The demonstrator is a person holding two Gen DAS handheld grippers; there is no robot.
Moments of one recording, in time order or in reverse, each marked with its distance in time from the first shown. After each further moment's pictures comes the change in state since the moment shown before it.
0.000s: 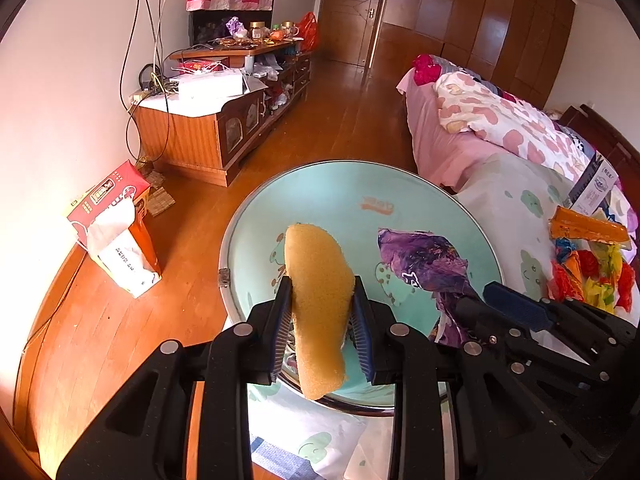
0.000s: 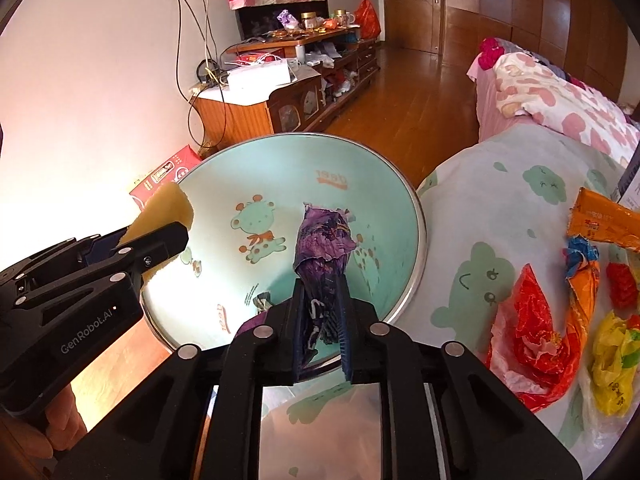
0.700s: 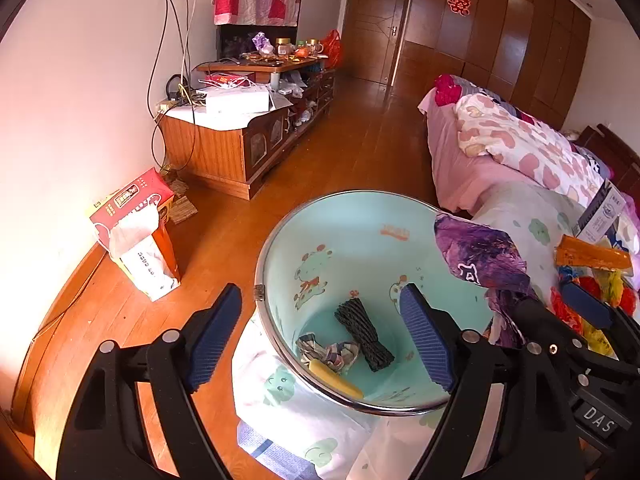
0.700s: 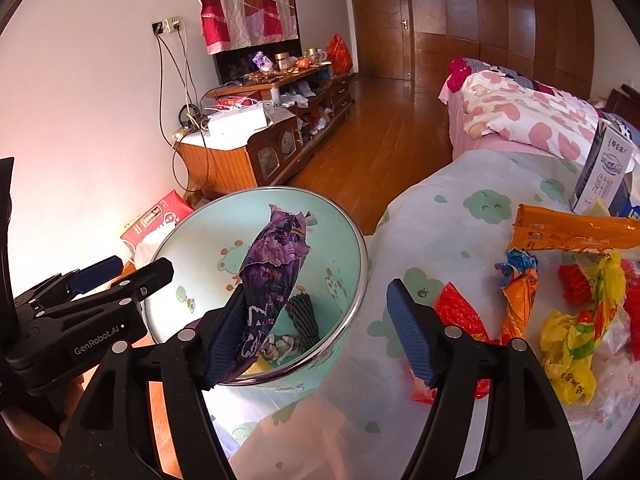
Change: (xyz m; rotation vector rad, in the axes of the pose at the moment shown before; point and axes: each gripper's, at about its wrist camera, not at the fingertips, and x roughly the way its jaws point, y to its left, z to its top) left arm -0.029 0.009 0.010 -0.057 -0.066 0.073; right arm -0.046 -0.022 0.001 0.074 -0.147 -0.055
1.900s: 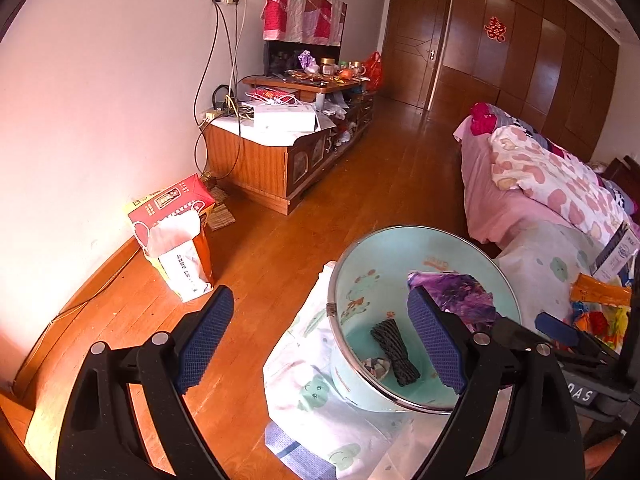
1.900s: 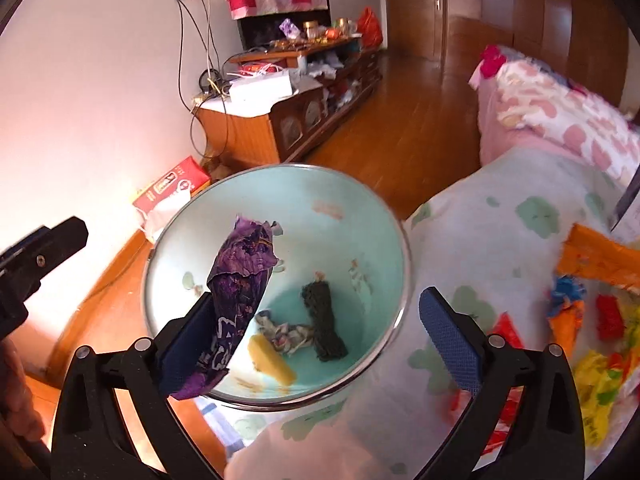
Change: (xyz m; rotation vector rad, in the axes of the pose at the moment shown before) left arm -0.034 0.039 0.007 -0.089 -0.062 0.111; right arm 0.042 0.009 0.014 -0.014 0.131 0.143
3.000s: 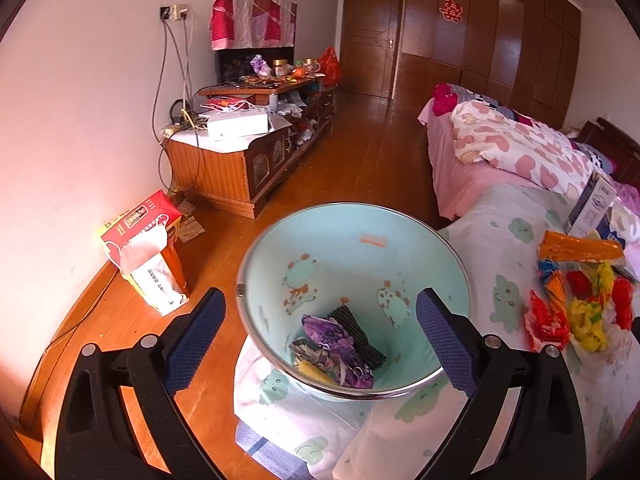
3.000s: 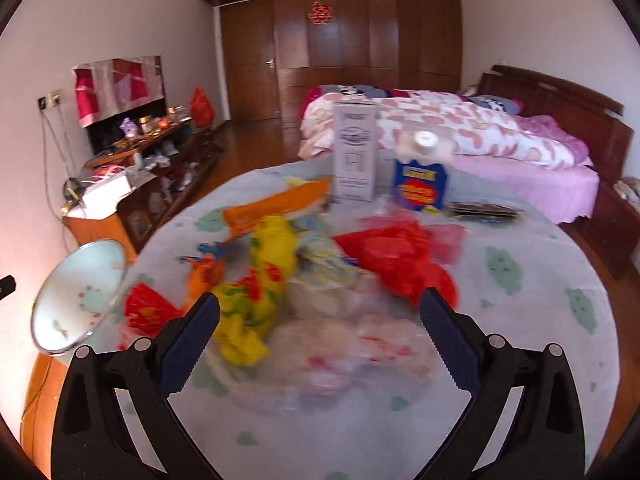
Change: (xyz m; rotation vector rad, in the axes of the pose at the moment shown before) left arm -0.006 -0.079 -0.029 0.158 -0.009 -0.087; right arm -0.160 -0.164 -0.100 0.277 -0.316 -0.565
